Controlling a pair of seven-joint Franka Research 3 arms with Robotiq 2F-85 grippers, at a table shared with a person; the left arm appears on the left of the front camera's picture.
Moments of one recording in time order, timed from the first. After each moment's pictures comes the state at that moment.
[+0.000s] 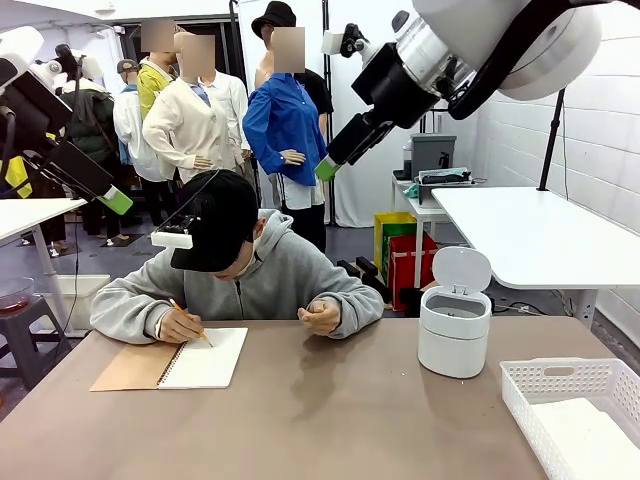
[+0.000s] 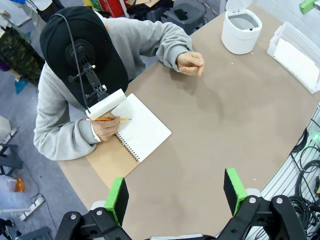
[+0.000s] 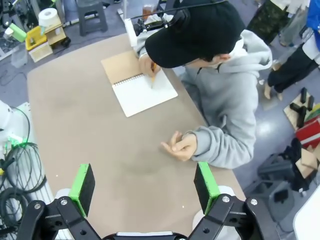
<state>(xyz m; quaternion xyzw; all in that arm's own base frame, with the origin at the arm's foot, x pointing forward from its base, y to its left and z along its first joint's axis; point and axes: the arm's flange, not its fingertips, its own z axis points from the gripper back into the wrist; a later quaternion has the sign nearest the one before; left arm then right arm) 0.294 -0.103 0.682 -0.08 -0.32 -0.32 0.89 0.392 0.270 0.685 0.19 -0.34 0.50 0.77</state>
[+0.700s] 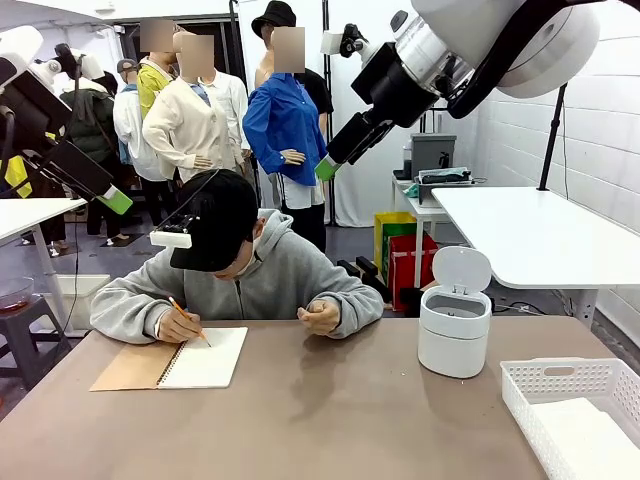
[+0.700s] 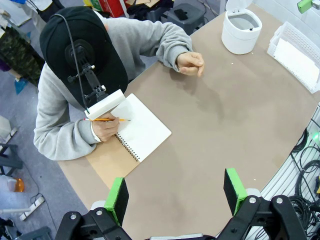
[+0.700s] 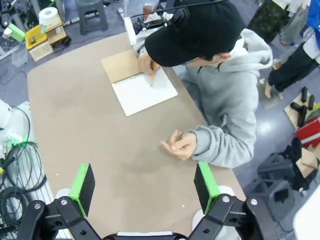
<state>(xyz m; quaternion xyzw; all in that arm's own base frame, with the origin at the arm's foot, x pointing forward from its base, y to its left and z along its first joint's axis) 0.294 -0.103 0.682 -0.08 -0.32 -0.32 0.89 0.392 0.269 0.686 0.19 -0.33 0.50 0.77</state>
